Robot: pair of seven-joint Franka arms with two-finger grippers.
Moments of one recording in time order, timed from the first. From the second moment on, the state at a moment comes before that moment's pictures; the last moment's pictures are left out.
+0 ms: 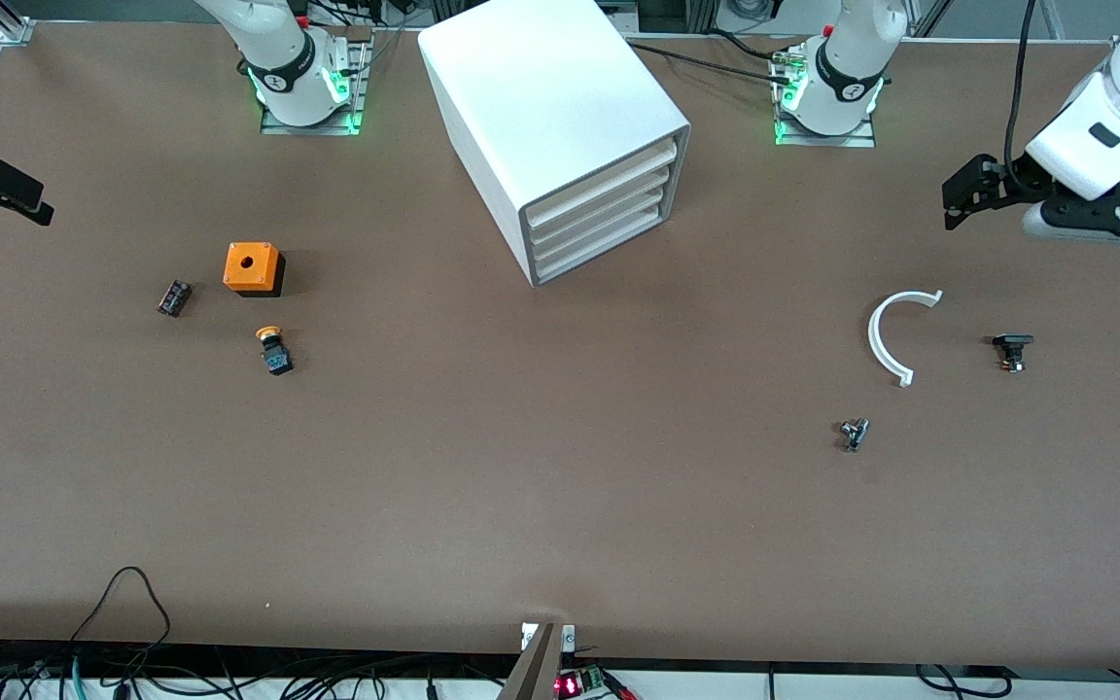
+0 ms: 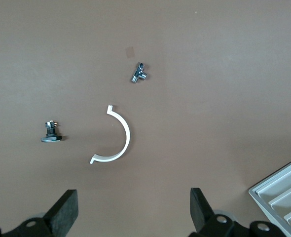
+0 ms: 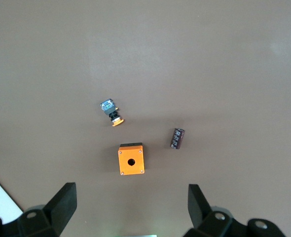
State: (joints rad) left arm 0.02 -0.05 -0.13 -1.67 0.04 1.58 -0.02; right arm -0.01 -0.01 -0.06 -1.56 -0.04 1.51 0.00
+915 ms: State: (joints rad) left arm 0.01 0.28 -0.16 -1.90 -0.51 1.69 0.01; right arm -0.01 -0.01 -0.04 -1.56 -0.04 1.51 0.00
